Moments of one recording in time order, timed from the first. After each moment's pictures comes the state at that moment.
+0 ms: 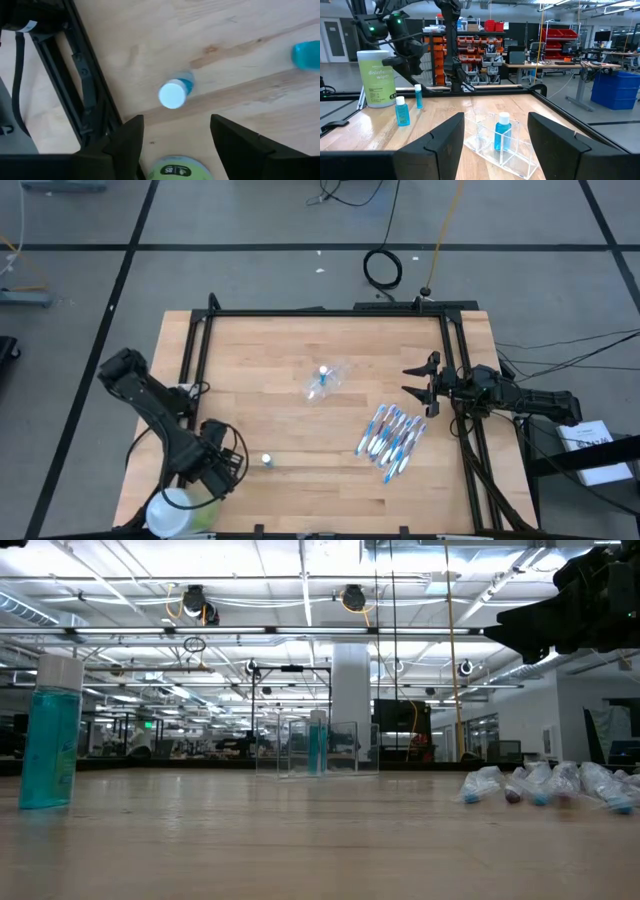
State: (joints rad) left arm -0.81 1.54 1.23 -1.49 0.03 -2.04; right arm -0.13 0.01 0.01 0.08 0.00 -0.01
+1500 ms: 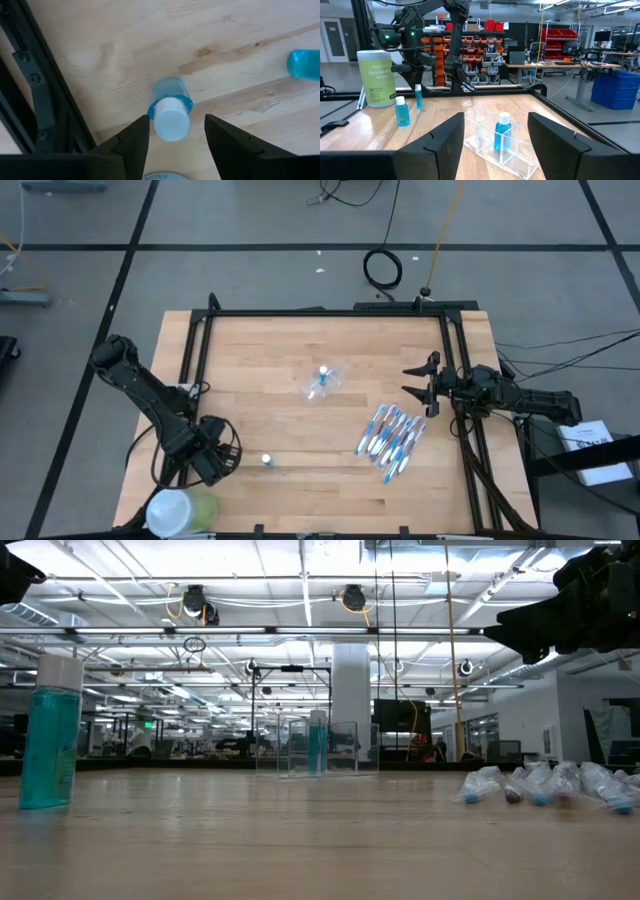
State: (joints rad) left arm -0.81 1.35 0.93 -1.16 0.01 -2.09; right arm -0.13 0.01 0.01 0.08 0.00 -0.01
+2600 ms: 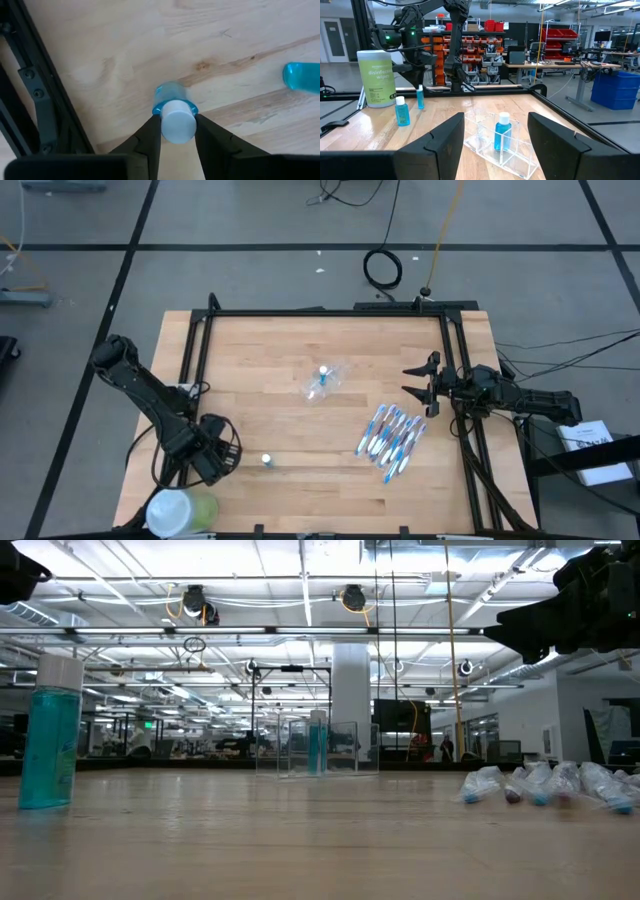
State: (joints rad) left arm -0.81 1.36 0.93 -1.18 -0.05 -2.07; right arm -0.13 0.01 0.01 0.08 0.00 -0.01
